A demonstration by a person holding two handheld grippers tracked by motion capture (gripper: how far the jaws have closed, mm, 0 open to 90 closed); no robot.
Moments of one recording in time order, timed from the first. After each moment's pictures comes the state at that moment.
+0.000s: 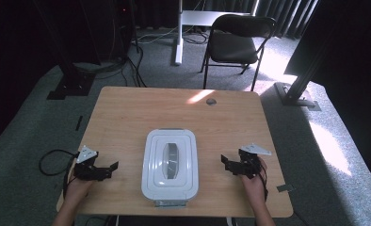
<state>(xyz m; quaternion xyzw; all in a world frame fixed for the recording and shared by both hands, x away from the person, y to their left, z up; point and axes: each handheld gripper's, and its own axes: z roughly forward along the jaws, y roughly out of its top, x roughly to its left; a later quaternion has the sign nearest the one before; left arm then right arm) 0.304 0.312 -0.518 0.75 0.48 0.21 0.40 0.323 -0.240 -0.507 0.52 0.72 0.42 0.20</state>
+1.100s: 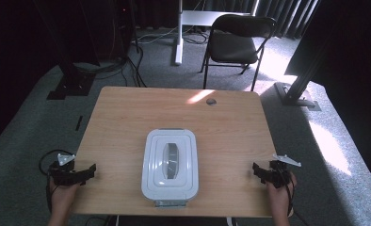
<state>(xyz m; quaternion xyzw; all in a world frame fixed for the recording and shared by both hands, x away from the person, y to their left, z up) 0.290 0.362 -0.536 0.67 0.64 0.25 0.29 0.300 -0.331 -0.535 0.66 0.64 0.32 0.23</state>
